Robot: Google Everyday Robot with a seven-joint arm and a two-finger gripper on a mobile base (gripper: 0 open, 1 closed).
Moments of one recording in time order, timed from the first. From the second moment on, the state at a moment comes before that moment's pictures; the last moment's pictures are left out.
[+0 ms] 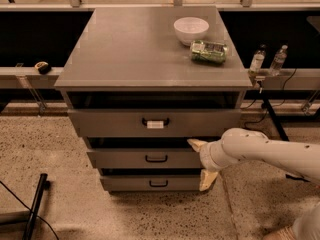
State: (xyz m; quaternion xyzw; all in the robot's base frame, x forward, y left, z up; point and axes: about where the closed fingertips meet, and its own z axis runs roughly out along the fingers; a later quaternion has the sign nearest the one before) arm 0.563 -0.143 0.520 -0.77 0.59 -0.01 0.26
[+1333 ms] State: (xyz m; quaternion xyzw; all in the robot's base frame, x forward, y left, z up) arm 0.619 -0.215 0.445 -0.75 0.63 -0.02 0.22
